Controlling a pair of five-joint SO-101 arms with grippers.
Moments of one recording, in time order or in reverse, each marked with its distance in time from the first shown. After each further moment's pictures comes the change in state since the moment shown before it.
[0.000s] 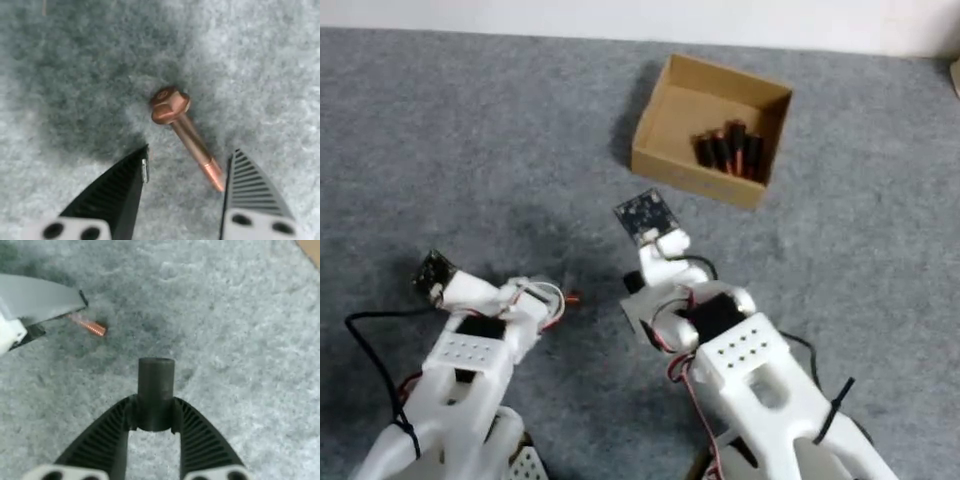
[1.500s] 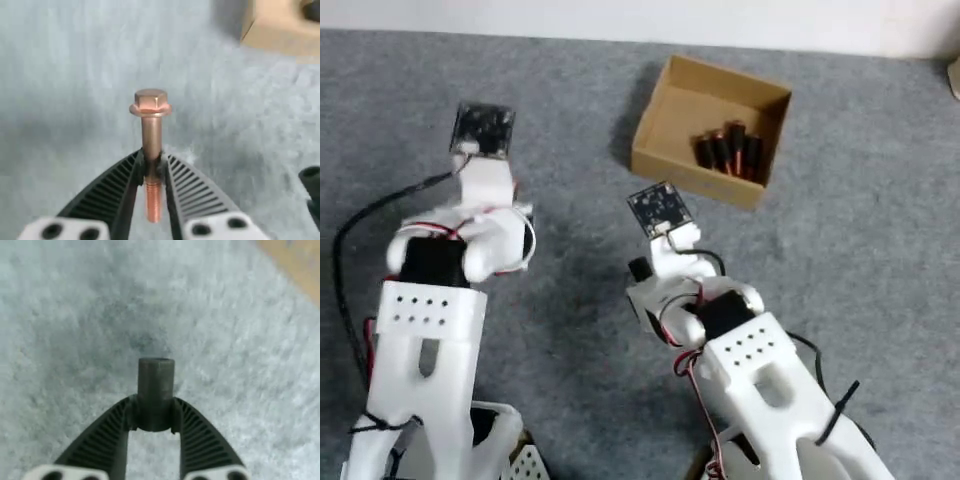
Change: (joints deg) left arm -2.0 0.8 -49.4 31.9 -70.8; right arm 2.7 -3.0 0.2 -4.0 0.0
